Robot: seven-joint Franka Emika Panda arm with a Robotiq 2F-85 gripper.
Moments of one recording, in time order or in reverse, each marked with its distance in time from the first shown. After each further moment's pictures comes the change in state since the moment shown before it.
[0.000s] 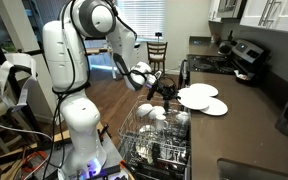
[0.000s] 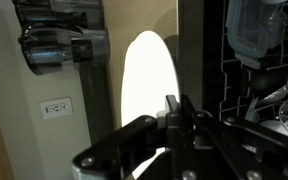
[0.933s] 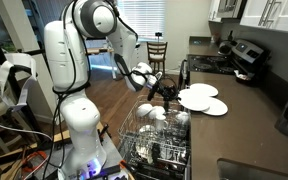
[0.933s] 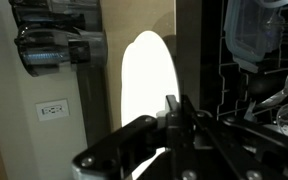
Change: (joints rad) arm -0.001 0.015 -0.008 0.006 0.002 0.004 -0.009
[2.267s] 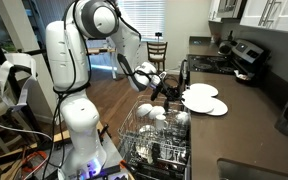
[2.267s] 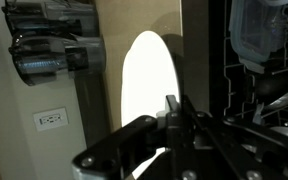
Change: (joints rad) arm -0.039 0.013 -0.017 0.035 0.002 0.043 -0.009
